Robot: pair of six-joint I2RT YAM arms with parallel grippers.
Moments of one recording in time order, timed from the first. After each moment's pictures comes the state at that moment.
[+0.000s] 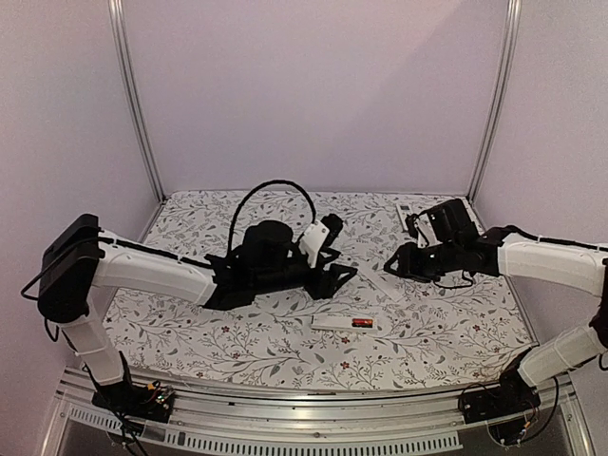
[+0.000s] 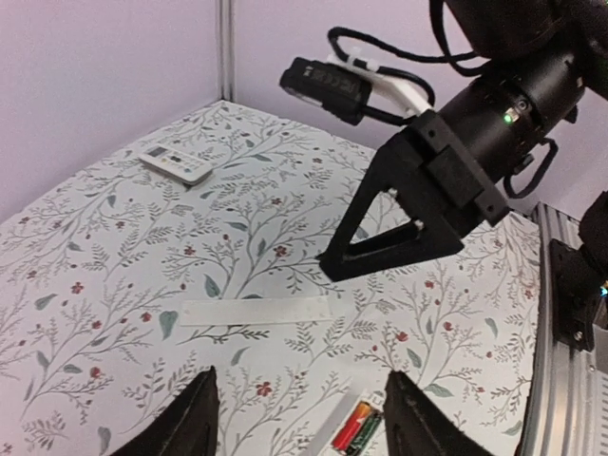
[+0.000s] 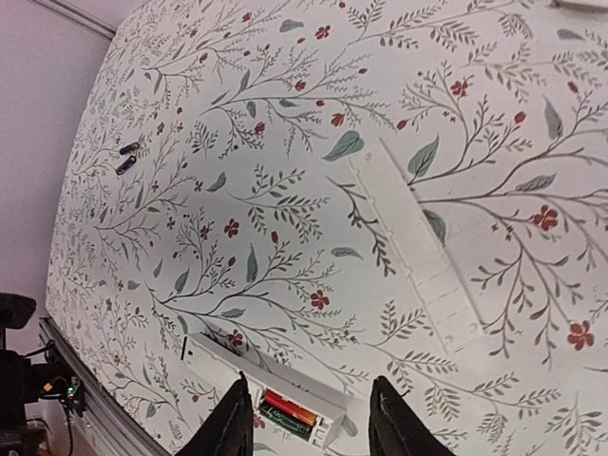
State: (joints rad) left arm -1.06 1.77 1.02 0.45 0.02 -0.11; right arm 0.59 1.35 0.81 -0.26 -0.22 0.62
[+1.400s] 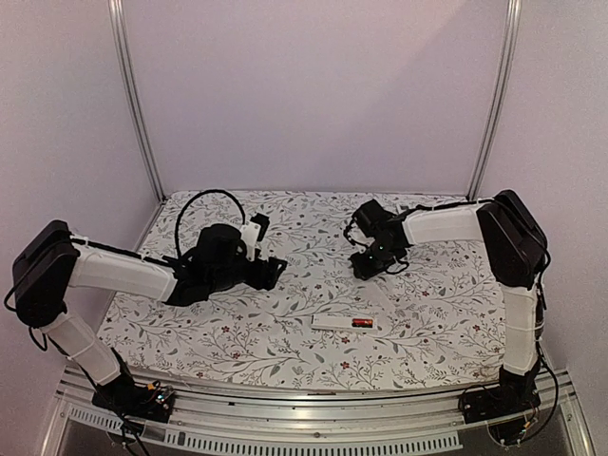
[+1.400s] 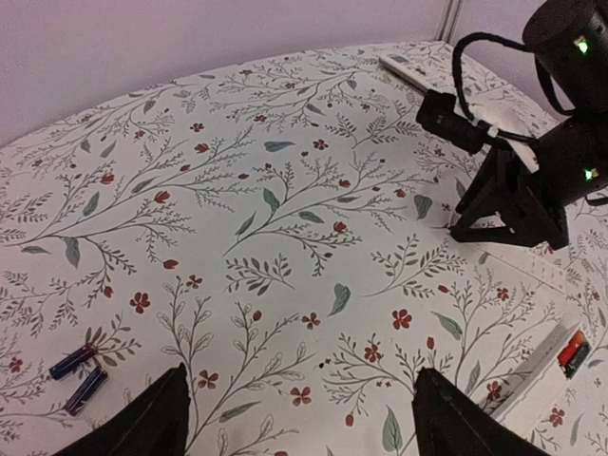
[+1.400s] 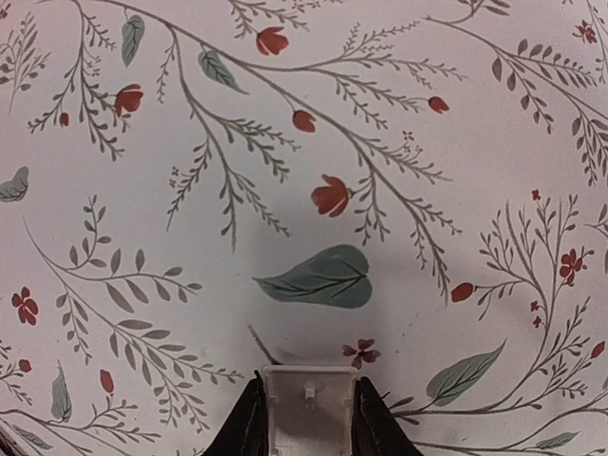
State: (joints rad) left arm -0.79 1.58 0.73 0.37 -0.19 -0.19; right arm 0.66 2.11 1.44 -0.49 0.04 0.10
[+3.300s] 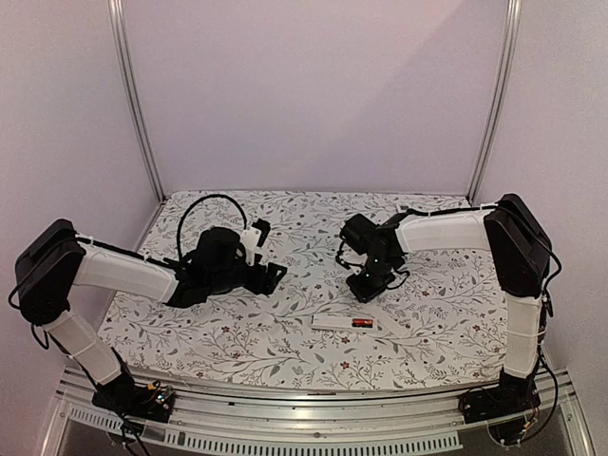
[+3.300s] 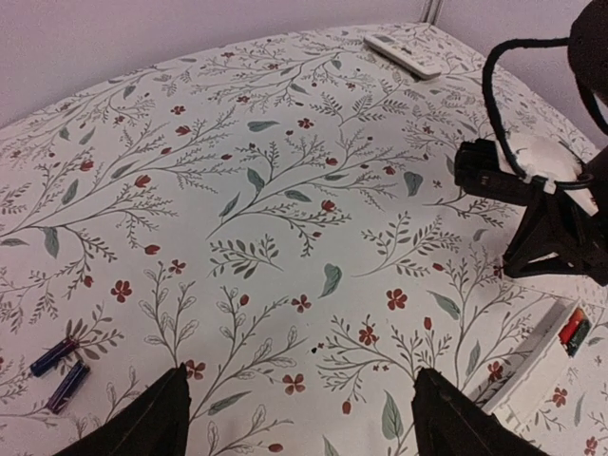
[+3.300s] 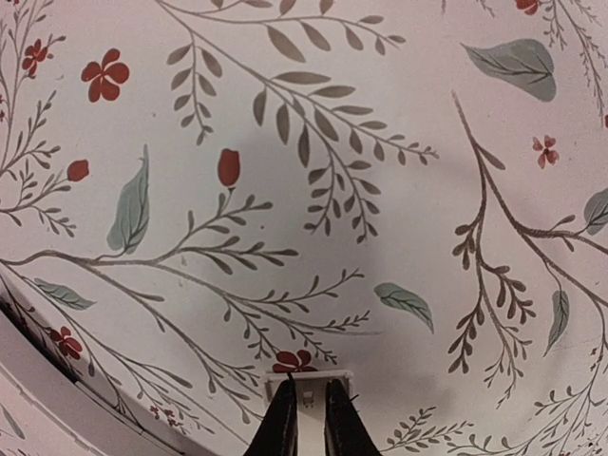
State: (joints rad) left arm -0.77 1.60 0.70 0.39 -0.12 -0.17; right arm 0.77 2.03 1.41 -0.73 0.03 0.12
